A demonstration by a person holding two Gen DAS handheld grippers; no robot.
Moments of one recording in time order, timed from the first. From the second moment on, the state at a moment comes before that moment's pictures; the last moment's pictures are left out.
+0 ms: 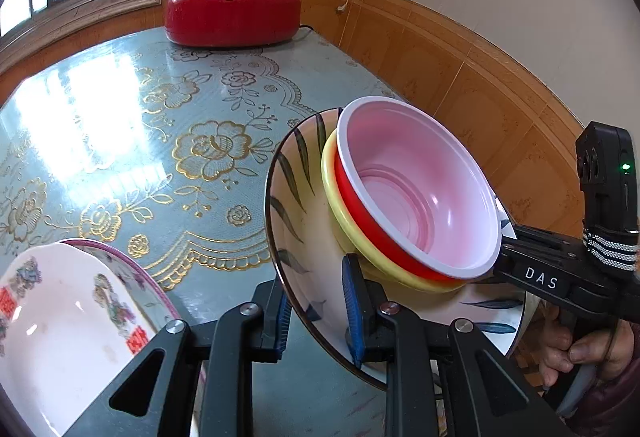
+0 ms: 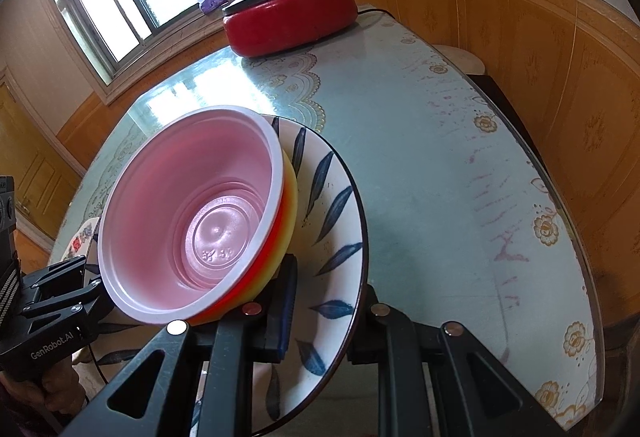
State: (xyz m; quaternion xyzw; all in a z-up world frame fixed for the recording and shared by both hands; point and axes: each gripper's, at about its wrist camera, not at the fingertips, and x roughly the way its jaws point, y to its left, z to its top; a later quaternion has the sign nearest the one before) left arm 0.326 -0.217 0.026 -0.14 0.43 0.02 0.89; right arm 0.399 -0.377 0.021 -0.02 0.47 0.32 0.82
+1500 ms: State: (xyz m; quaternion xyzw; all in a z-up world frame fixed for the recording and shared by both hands) left arm 0.194 -0.074 0.070 -0.15 0.39 0.06 0.91; right arm 0.283 -0.237 0.064 -0.03 0.45 0.36 0.82
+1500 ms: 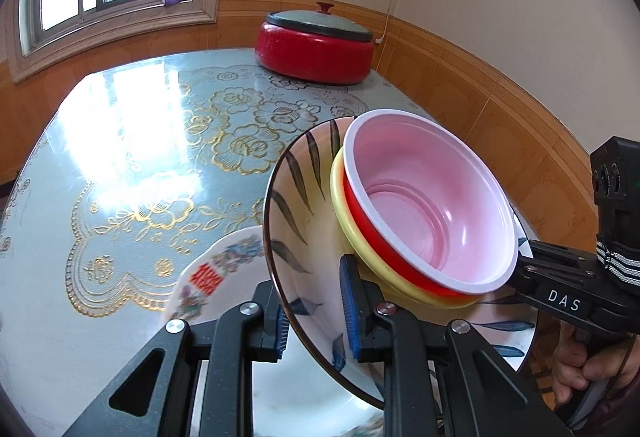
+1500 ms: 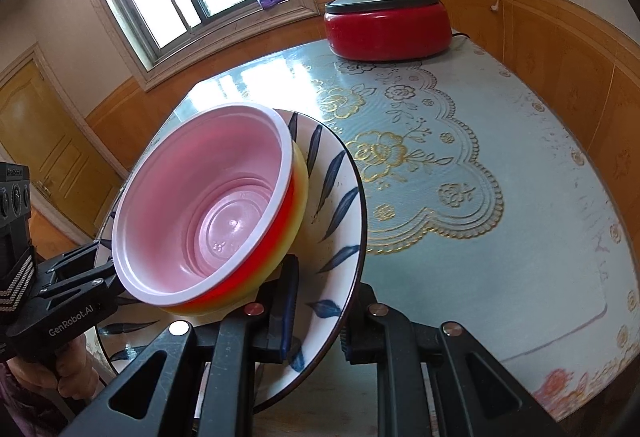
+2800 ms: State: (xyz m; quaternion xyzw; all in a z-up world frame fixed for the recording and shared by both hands) left arm 0.159 -0.018 0.022 -0.09 0.43 -0.02 0.90; right arm 0.204 -0.184 0.024 -0.09 0.46 0.22 0.86
